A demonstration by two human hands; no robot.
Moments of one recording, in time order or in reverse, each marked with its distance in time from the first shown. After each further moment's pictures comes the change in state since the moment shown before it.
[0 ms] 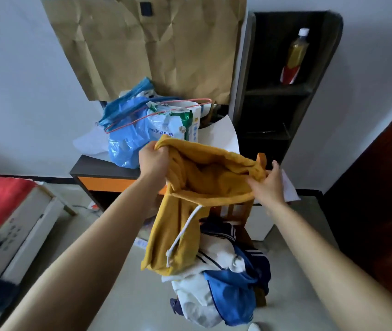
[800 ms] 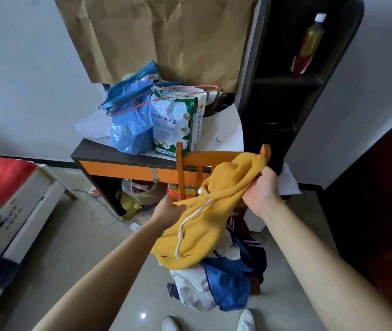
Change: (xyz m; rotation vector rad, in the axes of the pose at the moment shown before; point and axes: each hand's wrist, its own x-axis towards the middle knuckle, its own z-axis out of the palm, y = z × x) left_hand -0.057 -0.146 -0.010 0.439 -0.443 -0.291; right_hand -0.041 -0.027 0.018 0.903 -0.274 0.376
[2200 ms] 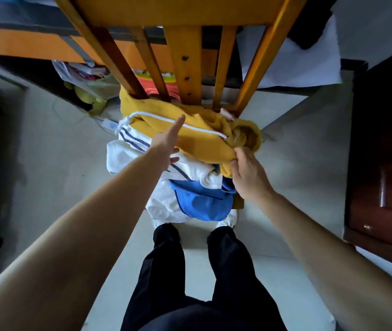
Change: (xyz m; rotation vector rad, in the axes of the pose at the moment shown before) left_hand 0.157 -0.057 0.208 -0.429 -0.049 -0.684; right_hand 0.138 0.181 -0.260 -1.511 -0.212 -0.094
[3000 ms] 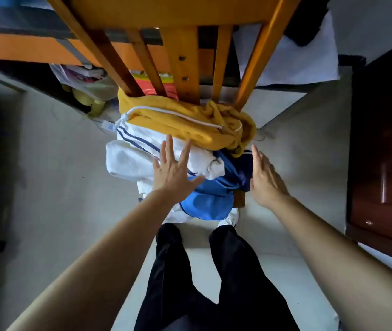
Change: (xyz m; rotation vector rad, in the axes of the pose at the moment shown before) left_hand -0.016 -0.085 -0.004 1.347 0.205 0.751; right_hand -0.020 0.040 -0.008 -0.325 -0.112 0.148
